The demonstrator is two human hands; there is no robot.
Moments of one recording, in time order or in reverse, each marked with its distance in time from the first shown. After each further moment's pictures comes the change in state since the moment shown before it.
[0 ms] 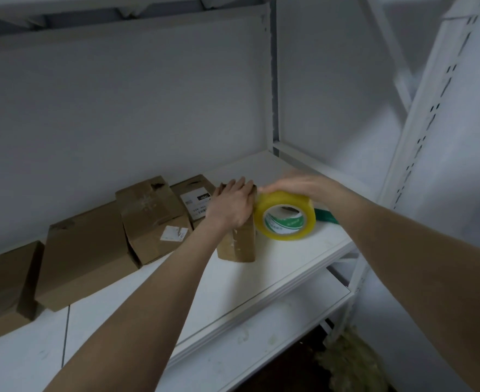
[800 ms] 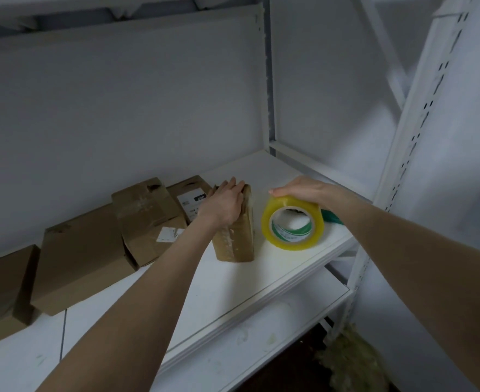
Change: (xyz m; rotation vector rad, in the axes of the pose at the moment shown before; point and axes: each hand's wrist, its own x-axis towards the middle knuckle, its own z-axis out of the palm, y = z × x) left_hand 0.000 -0.008 -0.005 -0.066 -0.063 -0.021; right_hand 0.005 0.039 0.000 0.201 0.087 0.037
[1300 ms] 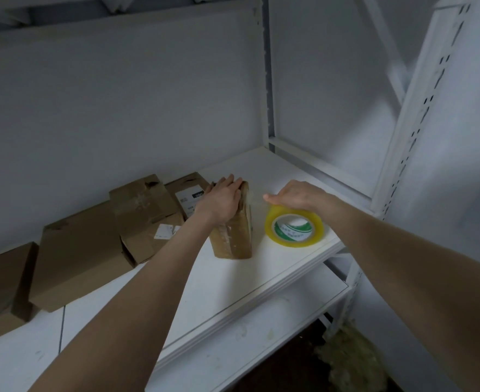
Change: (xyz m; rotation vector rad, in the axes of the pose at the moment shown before) left_hand 0.002 0.001 0.000 0.011 -0.011 -0.005; right_hand 0.005 0.006 0.017 -0.396 0.055 0.060
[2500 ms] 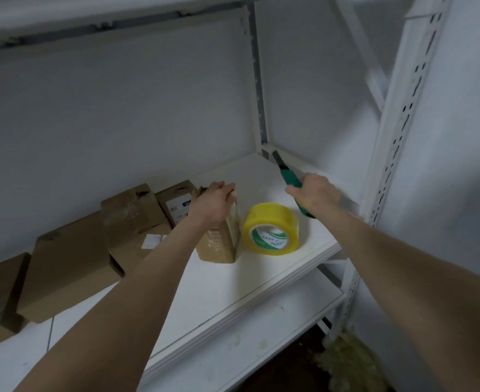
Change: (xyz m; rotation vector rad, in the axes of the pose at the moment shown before) left_hand 0.018 0.018 0.001 0.004 0.056 -0.118; right_hand 0.005 0.040 -0.019 0.126 0.415 0.165
